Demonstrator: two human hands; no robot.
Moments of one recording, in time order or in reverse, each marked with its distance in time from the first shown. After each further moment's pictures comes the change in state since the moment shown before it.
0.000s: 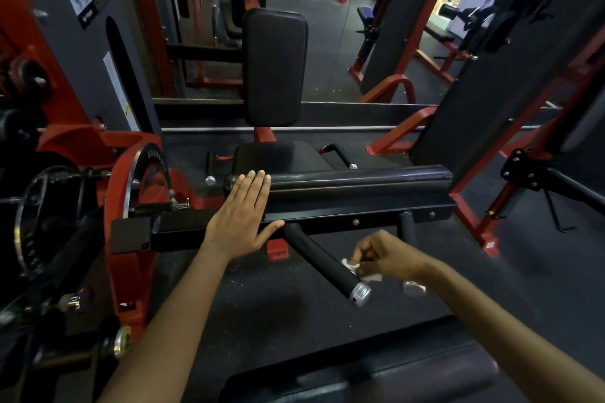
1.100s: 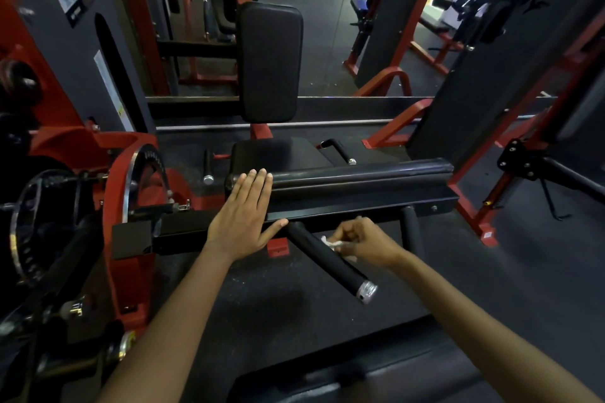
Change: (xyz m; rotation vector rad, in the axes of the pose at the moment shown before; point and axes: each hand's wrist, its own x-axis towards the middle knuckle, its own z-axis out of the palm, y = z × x) left_hand 0.000 -0.004 0.005 -0.003 -0.012 0.012; right_hand 0.038 -0.004 0.026 0.111 0.202 -0.043
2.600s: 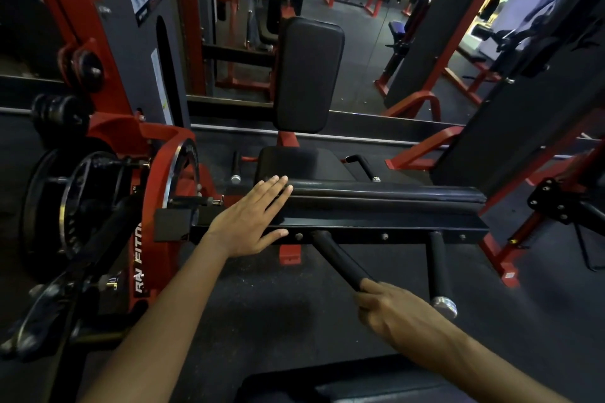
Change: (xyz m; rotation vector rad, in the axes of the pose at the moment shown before) left_hand -0.025 -0.043 -0.009 -0.013 -0.003 0.127; right_hand -0.070 -0.023 0.028 -1.370 -0.127 -0.814
